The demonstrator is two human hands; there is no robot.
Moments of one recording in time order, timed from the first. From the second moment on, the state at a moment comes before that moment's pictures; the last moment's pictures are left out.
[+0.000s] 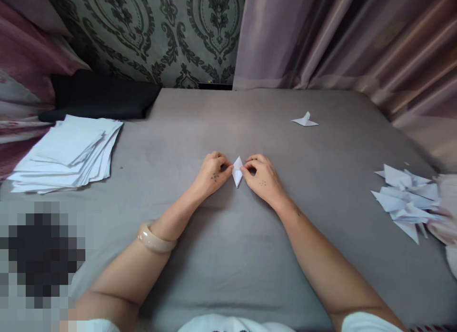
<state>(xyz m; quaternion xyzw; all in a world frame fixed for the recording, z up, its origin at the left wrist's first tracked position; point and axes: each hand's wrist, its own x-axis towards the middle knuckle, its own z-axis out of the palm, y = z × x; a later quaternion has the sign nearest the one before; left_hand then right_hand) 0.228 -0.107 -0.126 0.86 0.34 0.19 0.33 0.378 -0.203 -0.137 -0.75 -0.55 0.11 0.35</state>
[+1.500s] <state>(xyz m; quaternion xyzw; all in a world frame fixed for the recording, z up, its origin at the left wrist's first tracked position) 0.214 -0.118 -0.125 0.97 0.17 0.11 0.11 0.379 -0.220 -0.135 -0.71 -0.63 0.08 0.31</state>
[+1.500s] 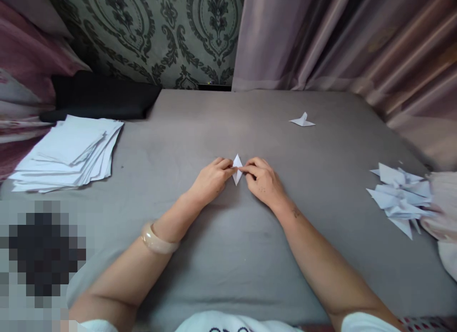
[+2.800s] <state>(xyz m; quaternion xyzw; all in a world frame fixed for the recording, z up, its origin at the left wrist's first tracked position) 0.236 -0.121 -0.116 0.45 0.34 0.38 0.73 0.354 -0.202 -0.125 -0.61 -0.28 0.40 0.63</state>
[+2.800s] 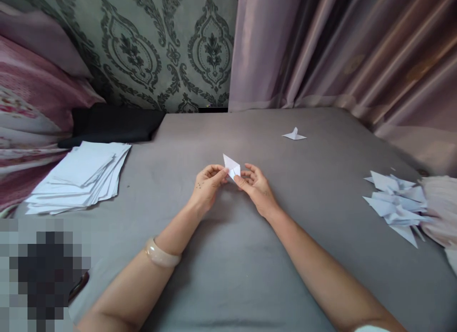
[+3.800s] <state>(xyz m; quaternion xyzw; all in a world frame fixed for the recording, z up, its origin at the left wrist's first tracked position) 0.223 -0.111 -0.132 0.77 0.38 0.30 0.42 0.361 -0.225 -0.119 -0.67 -0.72 -0.06 0.19</state>
